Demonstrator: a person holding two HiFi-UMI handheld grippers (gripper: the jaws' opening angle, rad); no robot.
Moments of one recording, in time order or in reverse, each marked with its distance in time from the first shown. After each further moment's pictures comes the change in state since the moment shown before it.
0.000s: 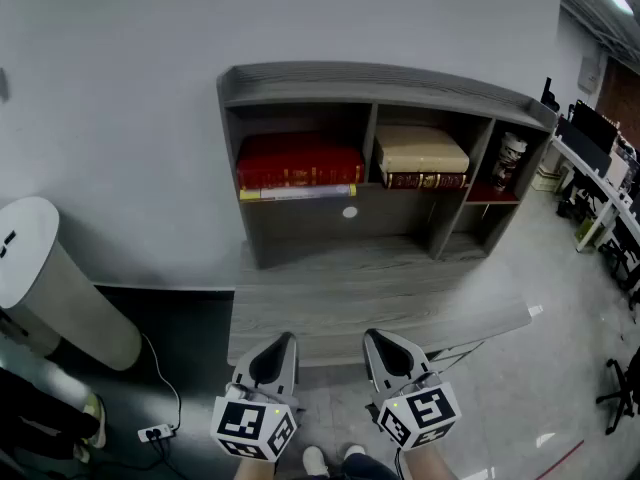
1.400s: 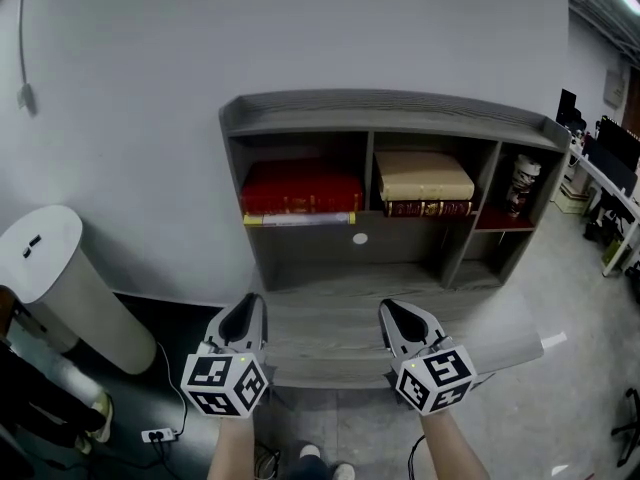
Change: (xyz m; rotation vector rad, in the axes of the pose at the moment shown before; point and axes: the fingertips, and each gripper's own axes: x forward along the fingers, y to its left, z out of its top) left arm 0.052 0.051 0.068 0.032 -0.069 0.229; right arm 0.046 -0.092 0.043 -0.012 -0.074 0.102
